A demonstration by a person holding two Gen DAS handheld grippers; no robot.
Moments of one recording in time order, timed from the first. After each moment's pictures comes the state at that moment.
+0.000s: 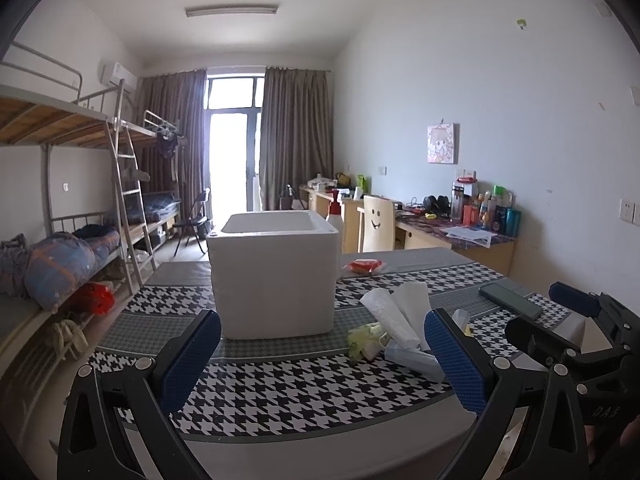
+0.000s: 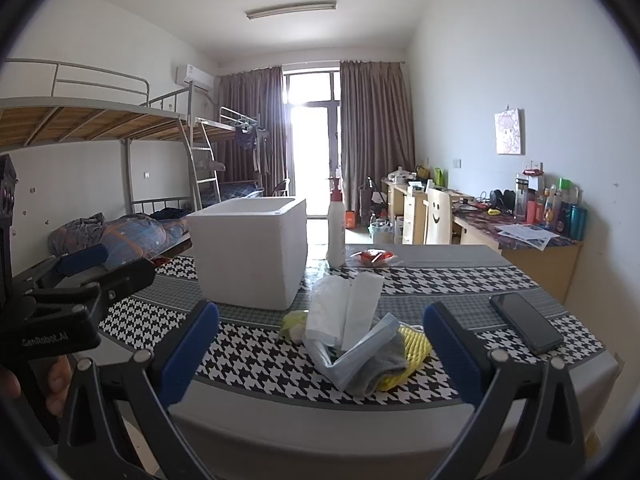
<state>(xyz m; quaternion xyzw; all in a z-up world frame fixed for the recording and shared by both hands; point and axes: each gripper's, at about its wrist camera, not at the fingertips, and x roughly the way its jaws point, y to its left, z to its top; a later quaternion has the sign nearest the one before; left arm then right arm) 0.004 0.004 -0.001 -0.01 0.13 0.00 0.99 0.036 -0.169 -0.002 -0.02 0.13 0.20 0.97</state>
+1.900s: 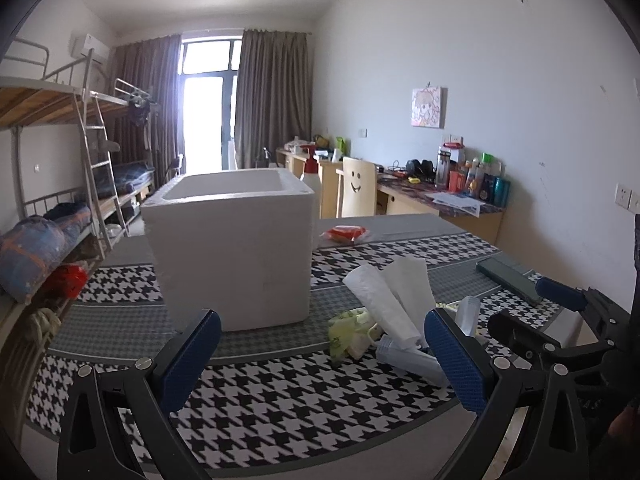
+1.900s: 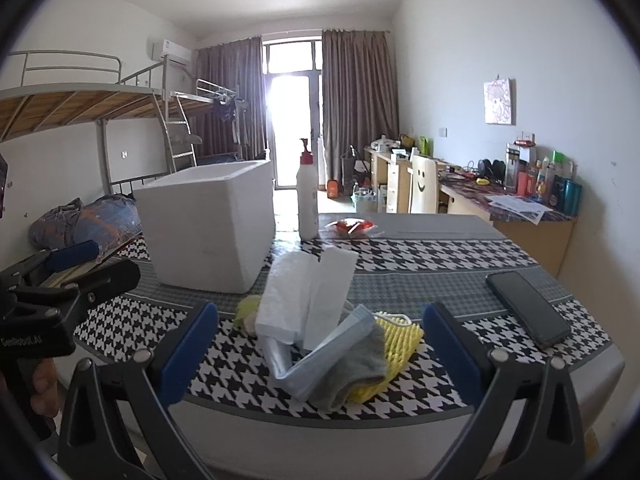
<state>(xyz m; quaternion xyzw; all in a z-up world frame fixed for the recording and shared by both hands) 0.083 -0.002 -0.018 -0.02 0.20 -0.04 0.98 0.104 -0.176 -0.028 -0.02 0.20 0.17 0.97</state>
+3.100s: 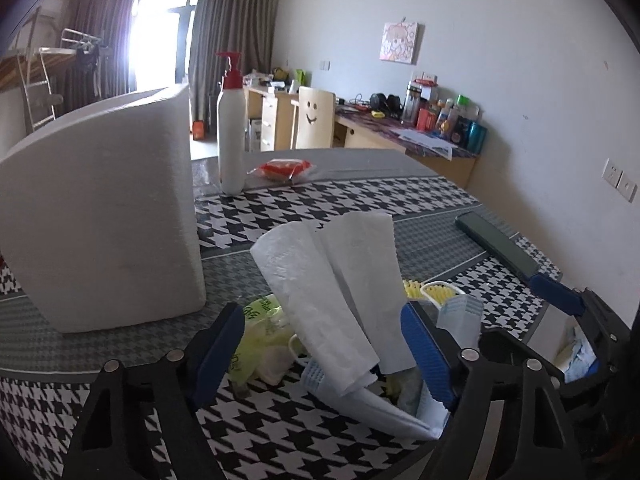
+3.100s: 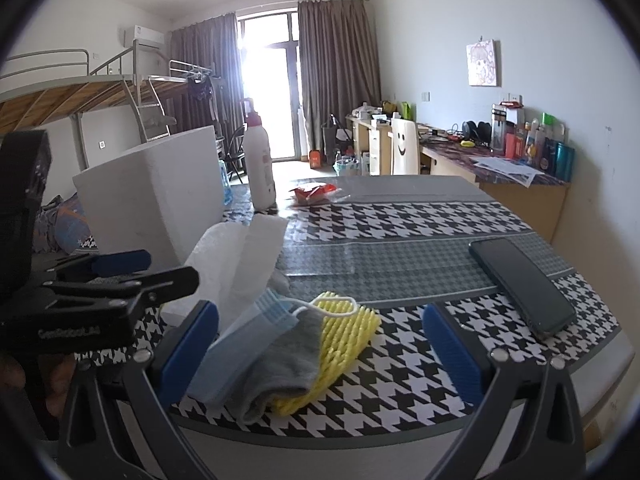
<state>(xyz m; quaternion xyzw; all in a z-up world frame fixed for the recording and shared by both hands) 0.185 -0.059 -0.058 -0.03 0.33 -0.12 0.94 0.147 -0.207 -0.053 -0.01 0.25 0.14 0.96</state>
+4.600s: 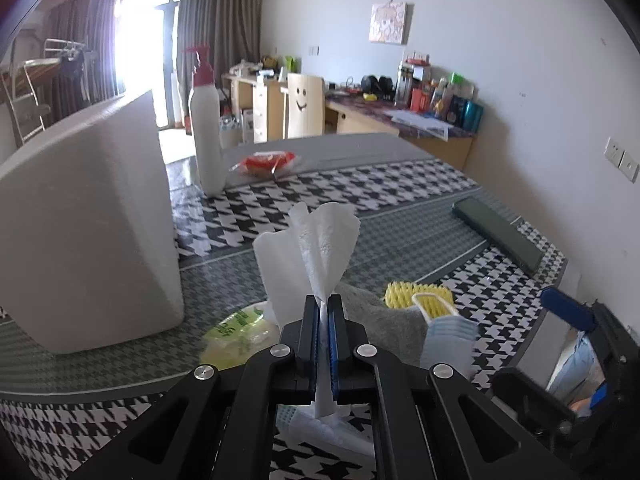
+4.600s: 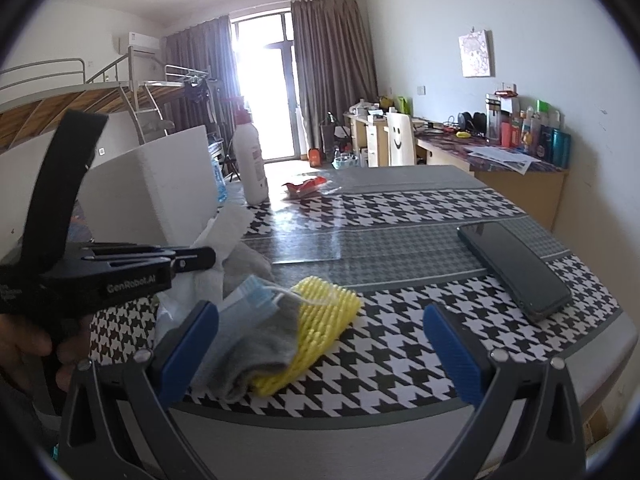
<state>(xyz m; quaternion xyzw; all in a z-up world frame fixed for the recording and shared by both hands) 0.196 -0.077 -0.052 0.00 0.35 -0.13 0.93 0.138 -0.223 -0.057 0.01 0.26 0.15 0.95</state>
